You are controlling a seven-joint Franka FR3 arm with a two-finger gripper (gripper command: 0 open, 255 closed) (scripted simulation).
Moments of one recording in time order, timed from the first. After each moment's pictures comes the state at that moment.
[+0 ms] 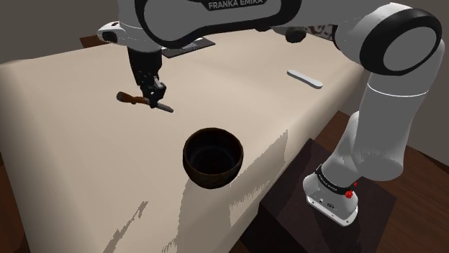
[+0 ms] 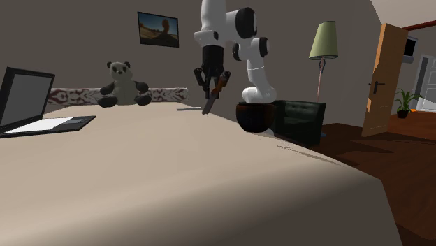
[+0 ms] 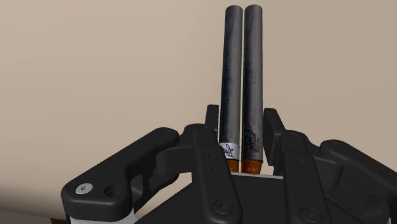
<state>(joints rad) 0.48 0.32 0.29 -1.45 -0.07 1.86 -0.87</state>
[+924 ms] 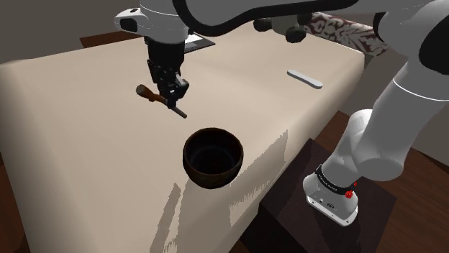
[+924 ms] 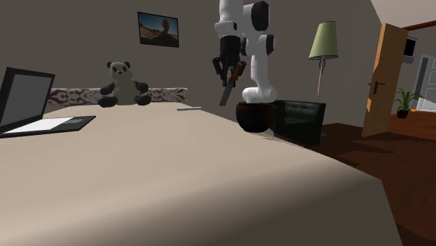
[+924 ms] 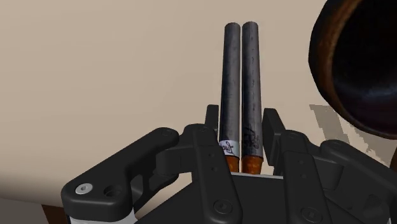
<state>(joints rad) 0.47 0.07 0.32 -1.67 0.00 1.84 -0.85</state>
